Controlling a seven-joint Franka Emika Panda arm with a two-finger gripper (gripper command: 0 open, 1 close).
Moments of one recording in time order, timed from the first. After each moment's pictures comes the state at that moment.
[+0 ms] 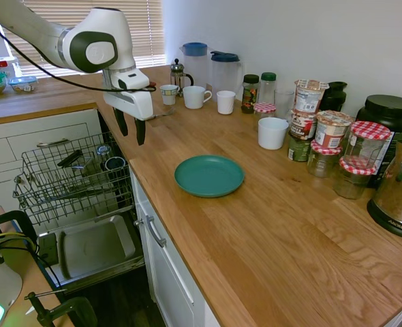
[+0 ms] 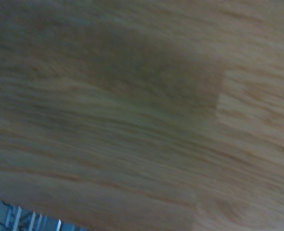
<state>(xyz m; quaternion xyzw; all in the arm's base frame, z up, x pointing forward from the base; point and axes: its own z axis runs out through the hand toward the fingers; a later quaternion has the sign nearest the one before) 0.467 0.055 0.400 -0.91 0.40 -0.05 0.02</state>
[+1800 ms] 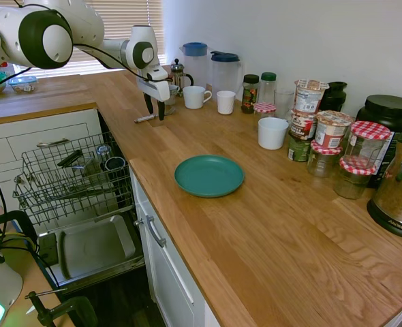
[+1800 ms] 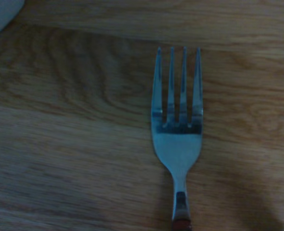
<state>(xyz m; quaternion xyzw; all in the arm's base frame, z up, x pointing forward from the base) 0.707 0.256 0.340 -0.88 0.46 -0.06 0.03</state>
